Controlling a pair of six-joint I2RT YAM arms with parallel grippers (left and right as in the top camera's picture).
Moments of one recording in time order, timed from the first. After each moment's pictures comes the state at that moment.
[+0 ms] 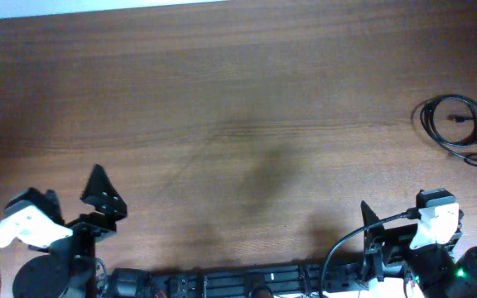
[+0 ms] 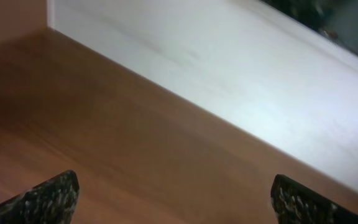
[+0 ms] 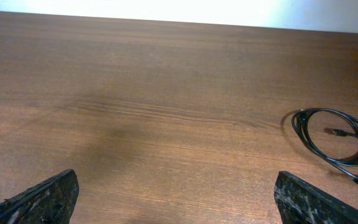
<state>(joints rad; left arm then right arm) -0.20 0.36 0.95 -0.86 -0.36 -0.52 -0.16 0.23 1.01 -1.26 -0.23 -0.12</state>
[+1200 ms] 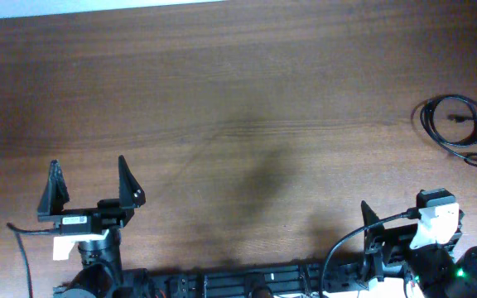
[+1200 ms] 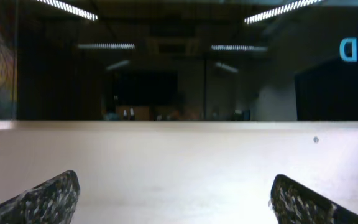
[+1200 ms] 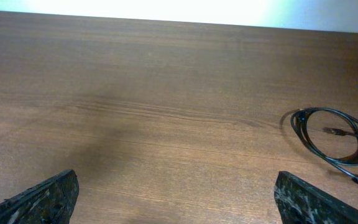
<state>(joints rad) -0.03 0.01 0.24 0.27 -0.02 0.01 -0.16 0.23 1.01 -1.26 -0.23 -0.12</state>
